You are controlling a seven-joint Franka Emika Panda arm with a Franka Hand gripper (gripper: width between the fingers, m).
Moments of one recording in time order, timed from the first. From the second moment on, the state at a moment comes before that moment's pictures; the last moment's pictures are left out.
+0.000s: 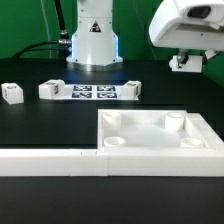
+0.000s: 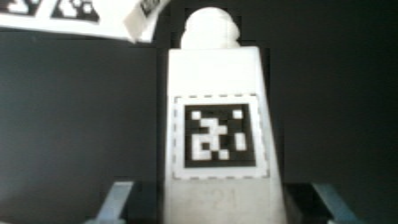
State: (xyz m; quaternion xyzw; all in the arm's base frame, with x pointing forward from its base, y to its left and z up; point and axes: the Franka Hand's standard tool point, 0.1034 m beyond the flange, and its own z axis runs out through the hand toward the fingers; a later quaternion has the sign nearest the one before) arm 0.503 0.155 0.108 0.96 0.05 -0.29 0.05
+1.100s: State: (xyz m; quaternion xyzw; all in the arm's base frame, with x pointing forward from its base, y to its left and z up) arm 0.598 0.071 0.158 1.00 0.05 0.07 -0.05
